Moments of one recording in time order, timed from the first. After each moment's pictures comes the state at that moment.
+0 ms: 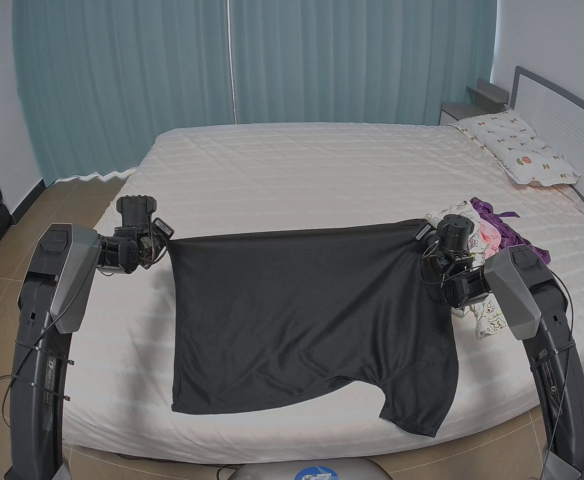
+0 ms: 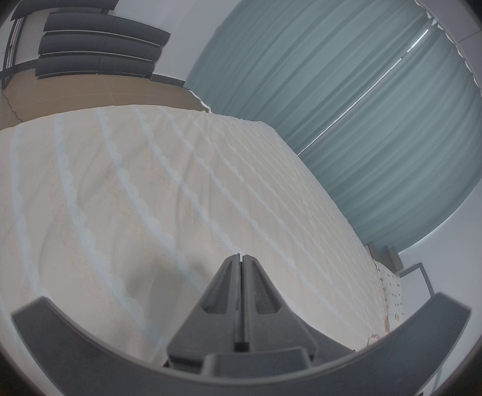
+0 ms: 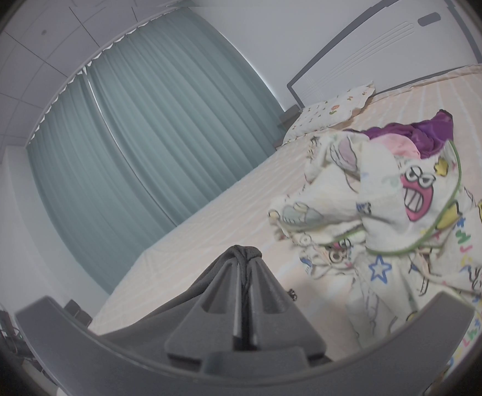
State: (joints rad) left arm -0.01 2.68 -2.00 -0.21 0.11 -0.89; right arm 0.13 2.82 -1.88 -0.87 -0.23 0.63
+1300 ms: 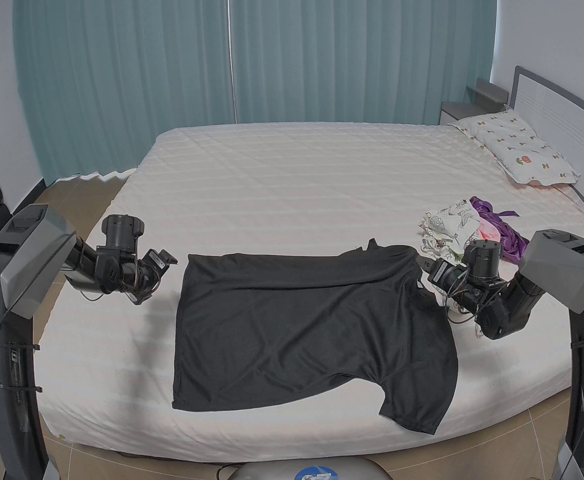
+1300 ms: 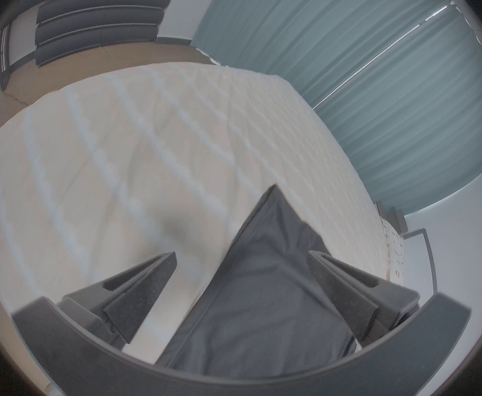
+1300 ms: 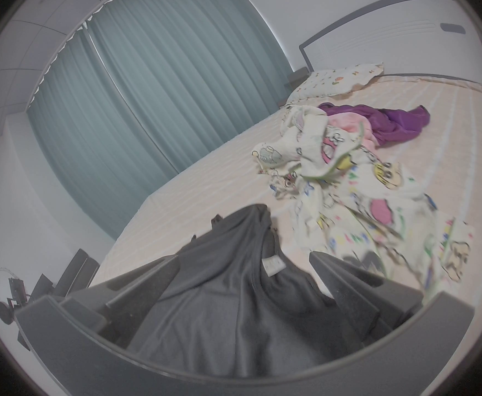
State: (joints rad) left arm -0.01 2.35 -1.31 -0.33 -0.07 -0.87; right arm 0.13 2.42 -1.00 -1.09 -0.05 0.58
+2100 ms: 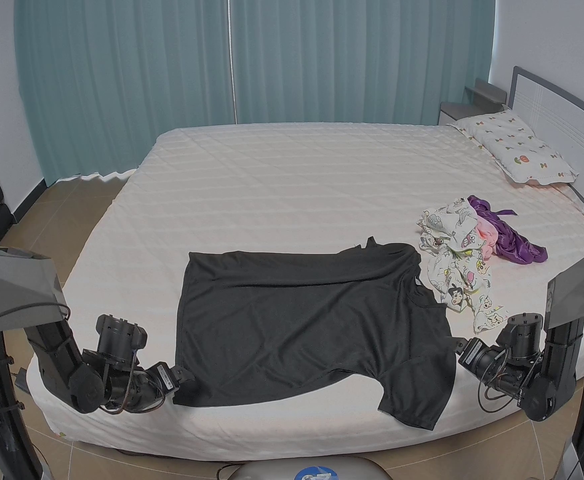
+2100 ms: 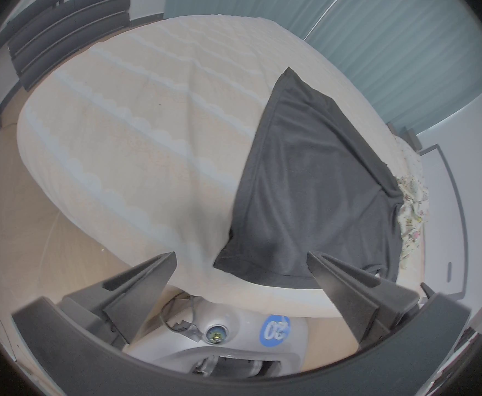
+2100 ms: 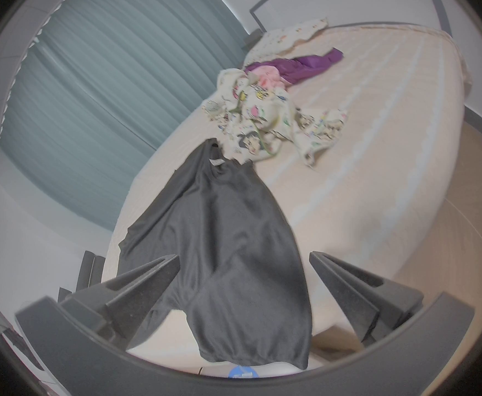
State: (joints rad) left arm -0.22 2.14 -0.39 -0.79 -0.03 -0.77; right arm 0.16 2.30 -0.16 -1.55 -0.02 0.80
